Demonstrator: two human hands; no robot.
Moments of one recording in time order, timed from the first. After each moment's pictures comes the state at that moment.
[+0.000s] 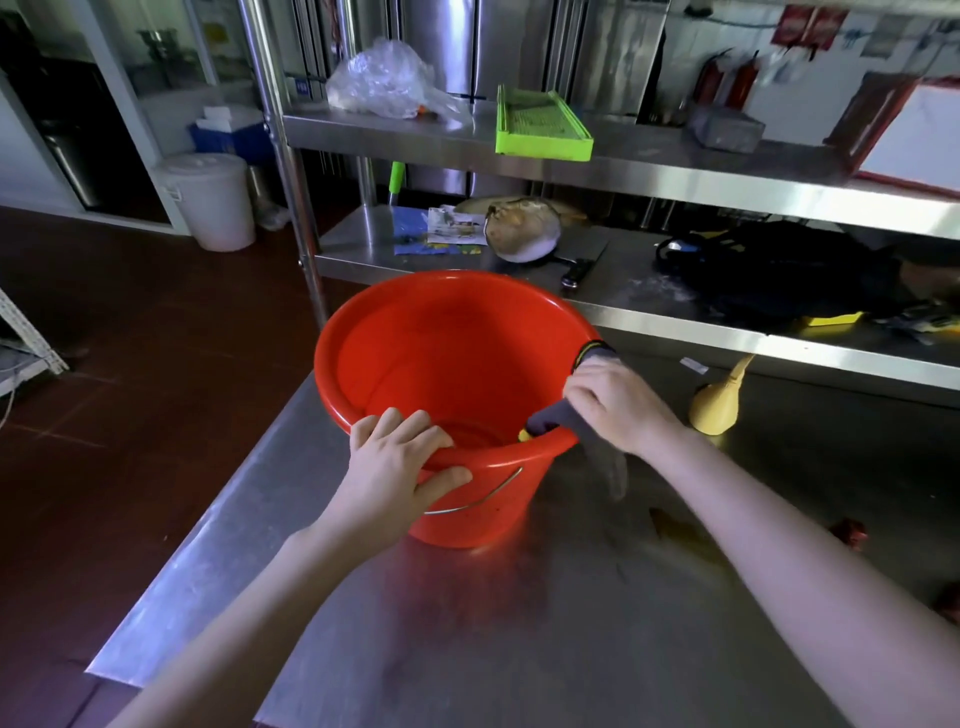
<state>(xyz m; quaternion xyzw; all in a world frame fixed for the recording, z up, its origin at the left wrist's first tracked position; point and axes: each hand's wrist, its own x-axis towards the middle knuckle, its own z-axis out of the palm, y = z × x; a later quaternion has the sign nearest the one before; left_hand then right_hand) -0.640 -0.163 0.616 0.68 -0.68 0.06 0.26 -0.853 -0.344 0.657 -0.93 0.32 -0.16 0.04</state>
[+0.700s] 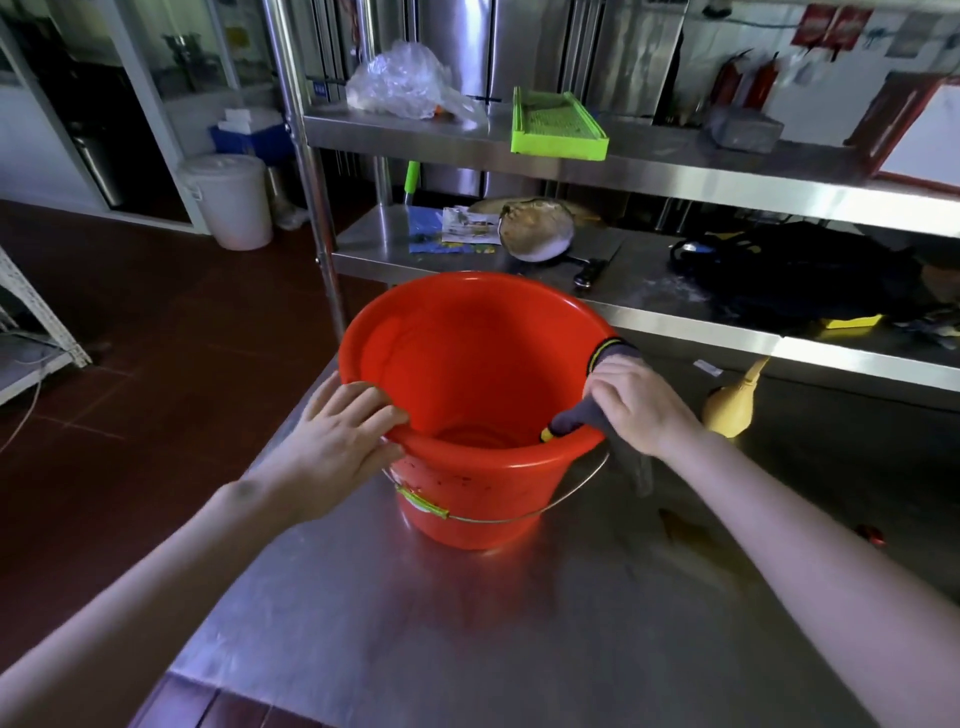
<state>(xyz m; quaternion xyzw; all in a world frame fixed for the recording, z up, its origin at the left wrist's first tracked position) -0.568 -0.141 0.631 0.67 -0.74 0.06 0.10 -0.863 -0.349 0.652 -0.93 0.32 -0.18 0.05</state>
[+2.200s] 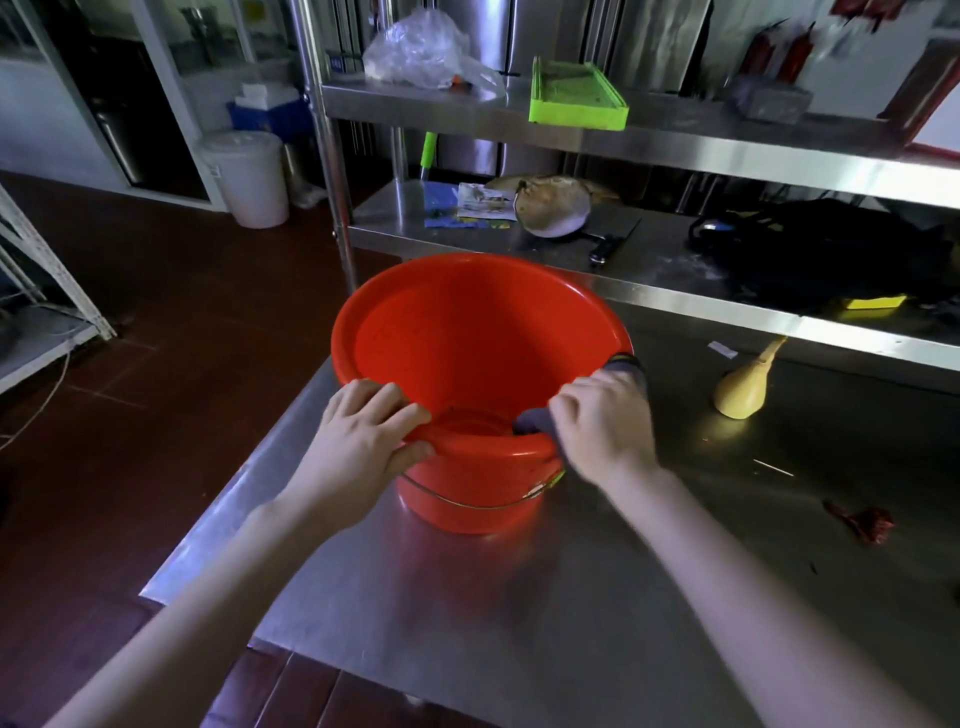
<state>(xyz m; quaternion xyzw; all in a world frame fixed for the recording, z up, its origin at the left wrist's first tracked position) -0.616 -0.110 0.624 0.69 -0.69 0.11 0.18 -0.834 -0.261 0.633 -0.87 0.39 -0.29 0.00</state>
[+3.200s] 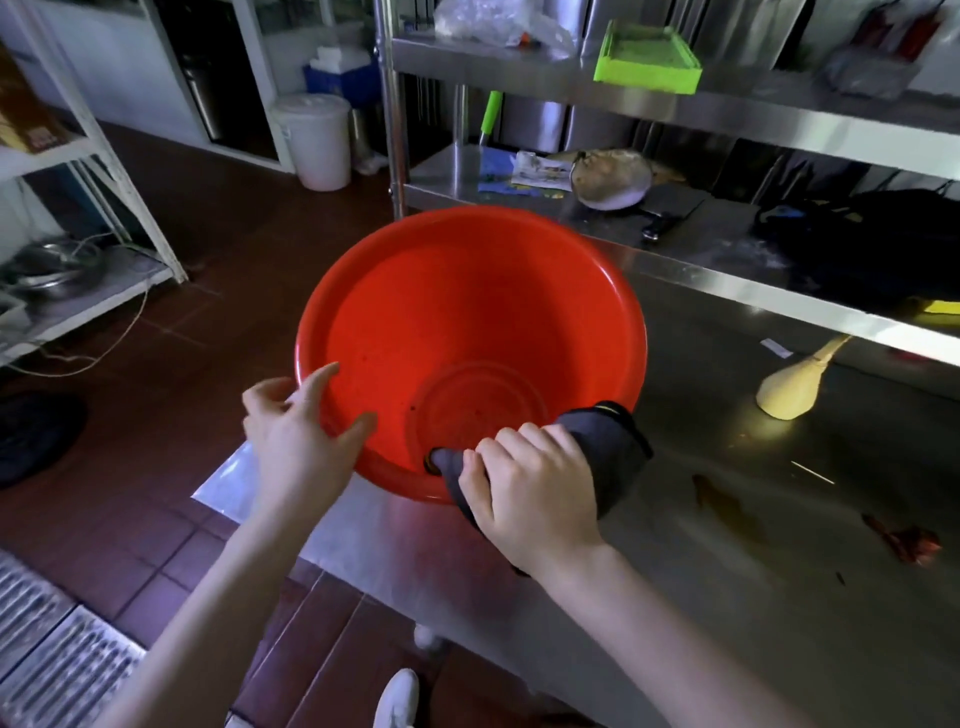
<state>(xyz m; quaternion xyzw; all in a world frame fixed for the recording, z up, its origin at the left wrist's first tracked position) -0.641 -0.040 0.609 0.86 -0.28 -0.03 0.43 -0.822 -0.141 0.611 -0.91 0.25 -0.32 -0.06</state>
